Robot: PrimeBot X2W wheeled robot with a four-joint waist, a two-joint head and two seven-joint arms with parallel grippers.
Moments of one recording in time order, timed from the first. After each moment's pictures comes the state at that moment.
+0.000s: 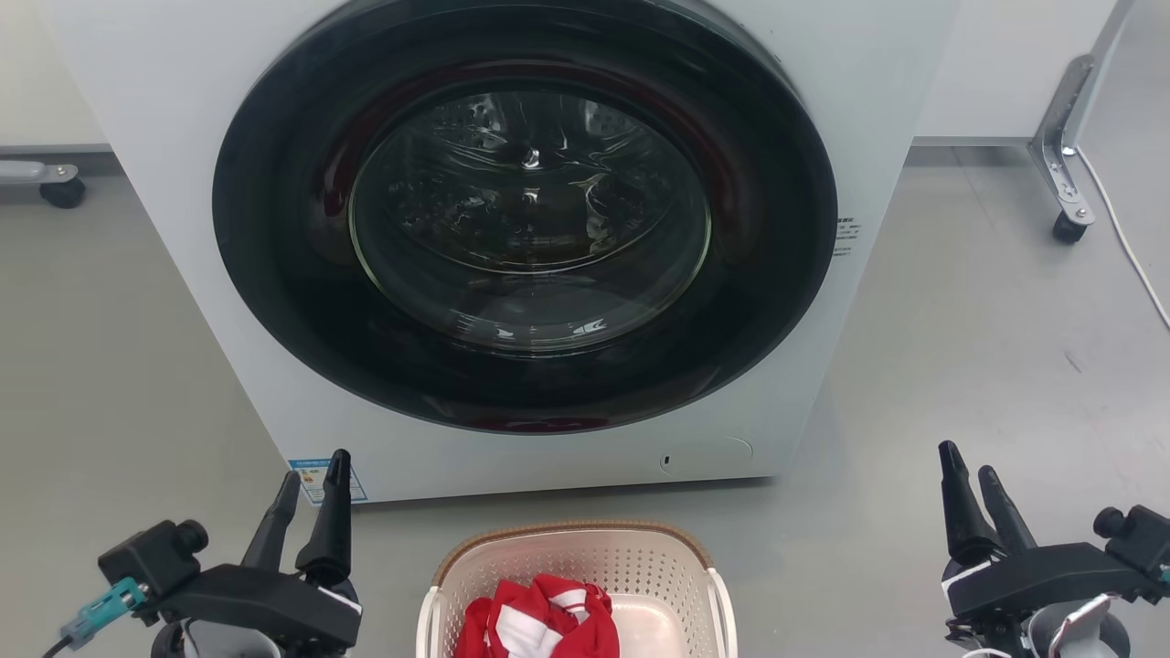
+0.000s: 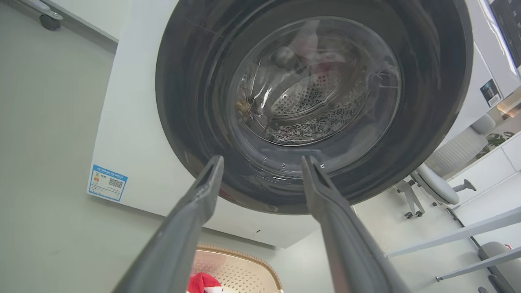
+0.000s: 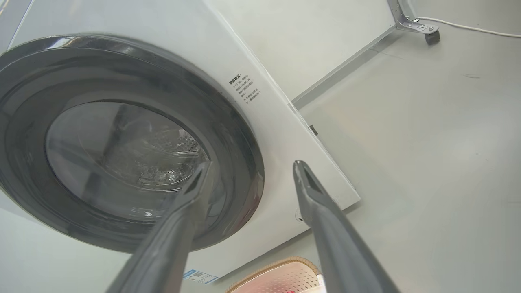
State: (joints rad) left arm -0.12 0.18 -0.18 0.24 -0.92 -0.02 -0.08; right arm -0.14 -0.17 0.14 0.29 0.91 0.03 -0.08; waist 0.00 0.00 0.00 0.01
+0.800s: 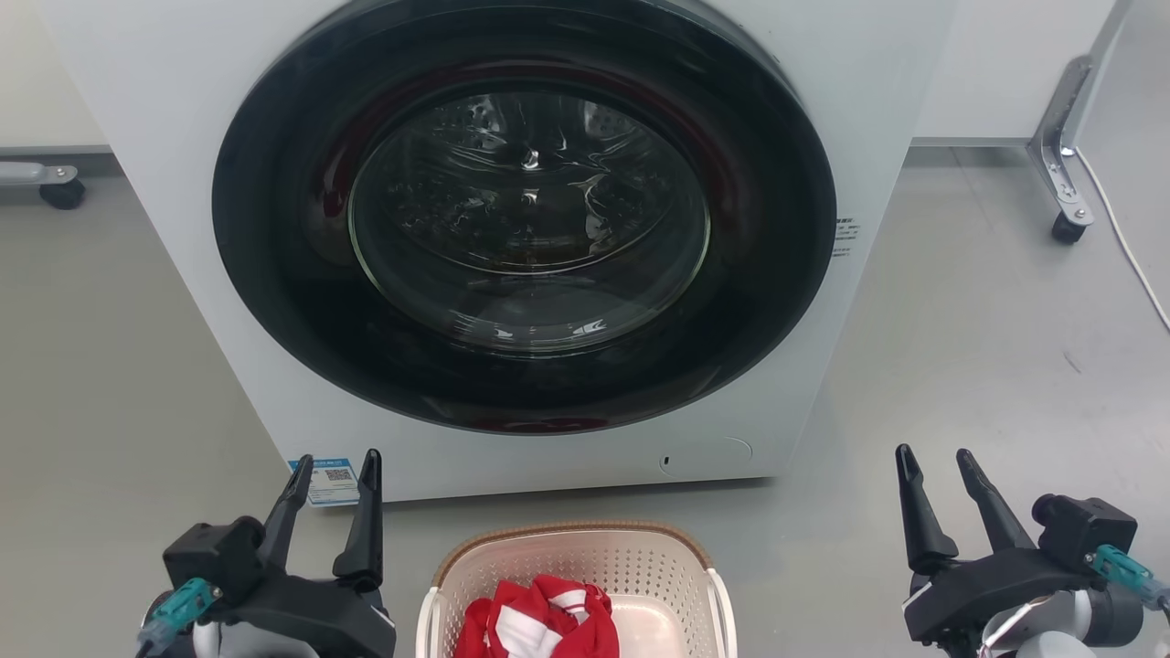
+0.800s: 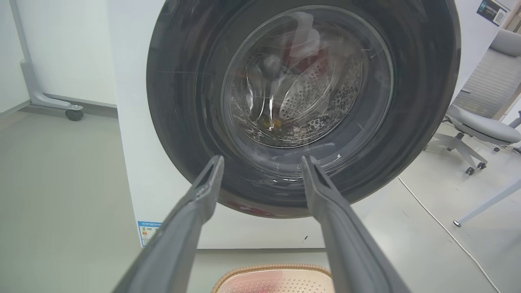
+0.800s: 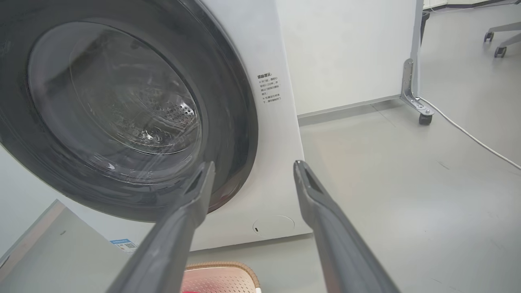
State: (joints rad) left arm -0.13 0.21 -0.28 0.22 -0.60 0.05 -0.17; right arm -0.17 -0.22 0.27 0.31 0.56 -0.03 -0.17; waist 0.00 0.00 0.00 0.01
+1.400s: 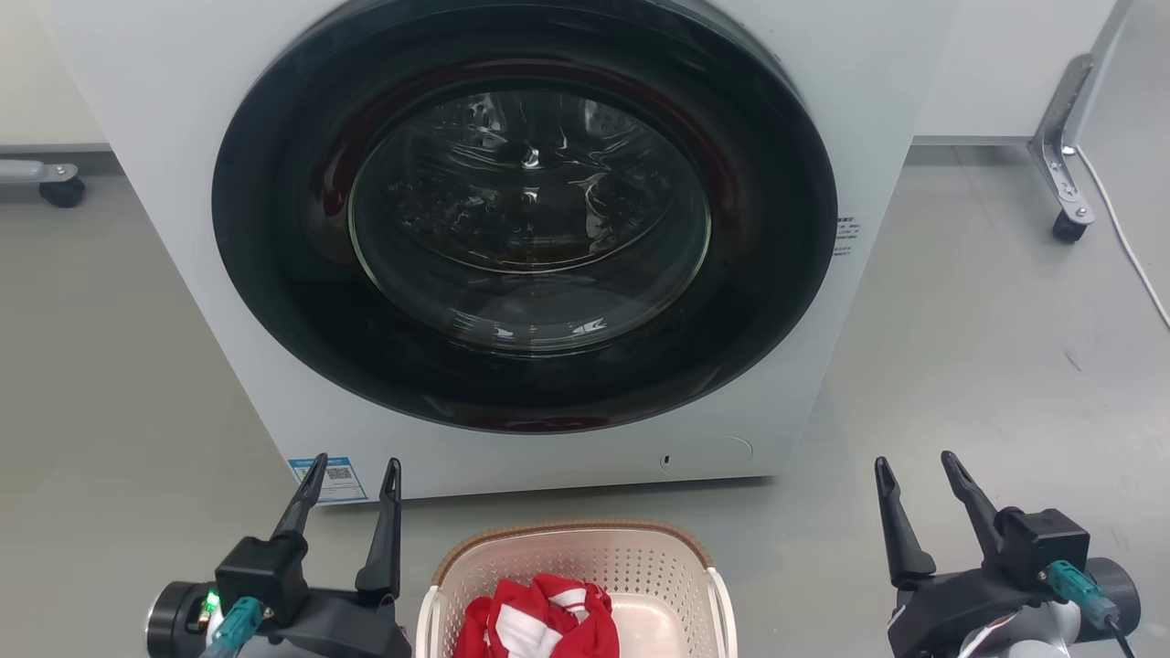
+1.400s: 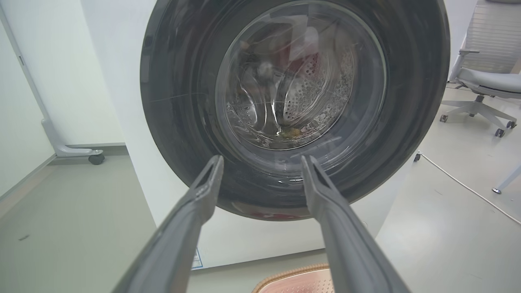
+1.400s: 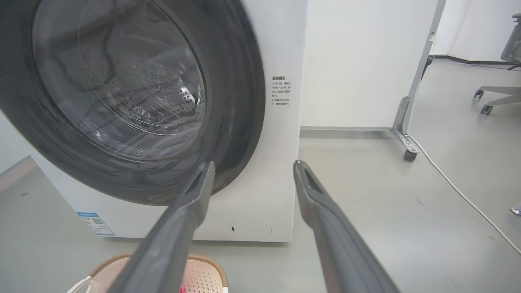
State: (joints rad) left arm -0.13 0.22 -0.33 0.24 -0.41 0.10 -0.23; right arm -0.18 -0.23 0.31 0.35 0.37 -0.06 -0.23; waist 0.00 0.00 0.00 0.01
